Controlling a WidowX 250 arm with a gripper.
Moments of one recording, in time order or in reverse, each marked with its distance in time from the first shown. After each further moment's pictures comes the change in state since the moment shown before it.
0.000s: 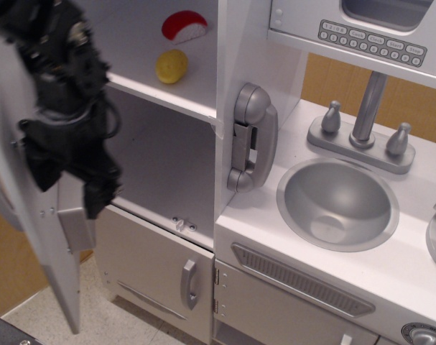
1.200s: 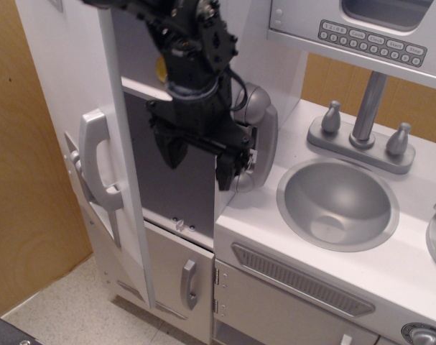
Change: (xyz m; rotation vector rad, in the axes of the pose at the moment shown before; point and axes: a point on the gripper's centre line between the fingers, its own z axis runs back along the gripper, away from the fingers) arm 0.079 -0.100 0.028 -0.165 -0.129 -0.020
